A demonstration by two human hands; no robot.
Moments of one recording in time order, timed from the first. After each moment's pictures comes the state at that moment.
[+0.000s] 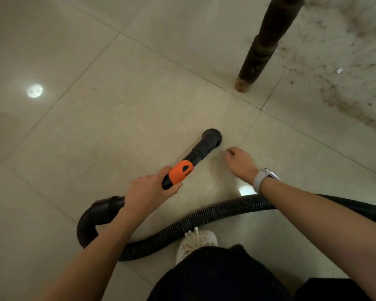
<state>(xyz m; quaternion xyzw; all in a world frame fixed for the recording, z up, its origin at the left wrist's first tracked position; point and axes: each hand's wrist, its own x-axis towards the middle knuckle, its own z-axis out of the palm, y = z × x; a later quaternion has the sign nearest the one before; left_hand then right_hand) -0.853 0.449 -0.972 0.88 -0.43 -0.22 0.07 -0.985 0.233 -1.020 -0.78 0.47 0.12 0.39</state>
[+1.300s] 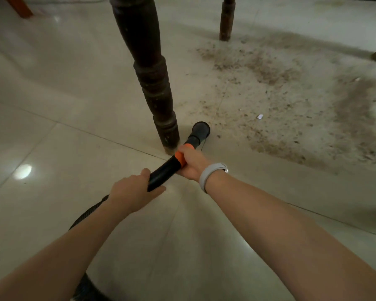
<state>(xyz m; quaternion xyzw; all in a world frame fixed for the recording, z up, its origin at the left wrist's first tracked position) -0.868 0.186 -0.943 0.86 -0.44 -0.22 -0.11 -0.947 0.045 -0.983 -0.19 0.50 -0.09 0.84</state>
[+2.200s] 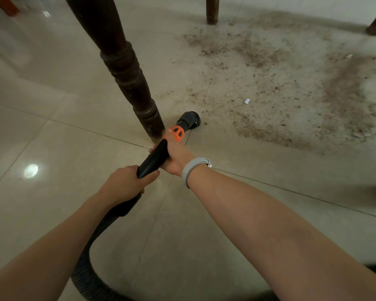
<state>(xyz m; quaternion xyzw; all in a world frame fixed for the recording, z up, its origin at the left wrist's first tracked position) -0.896 0.179 -0.940 0.87 -0.39 -0.29 0.00 -0.968 0.061 -0.970 -0.15 0.45 -0.12 0.88</state>
